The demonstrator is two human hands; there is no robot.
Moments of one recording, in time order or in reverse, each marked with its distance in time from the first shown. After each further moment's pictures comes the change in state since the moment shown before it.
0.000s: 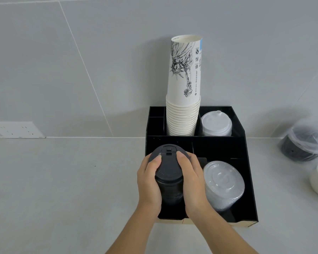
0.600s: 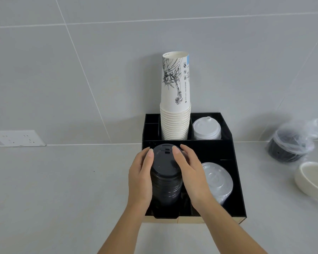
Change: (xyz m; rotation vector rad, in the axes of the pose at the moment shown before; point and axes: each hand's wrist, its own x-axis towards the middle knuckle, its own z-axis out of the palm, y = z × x) left_hand -0.006 0.020 -0.003 0.345 0.020 0.184; right_hand -0.003 -0.025 -0.018 -0.307 -0.061 -0.100
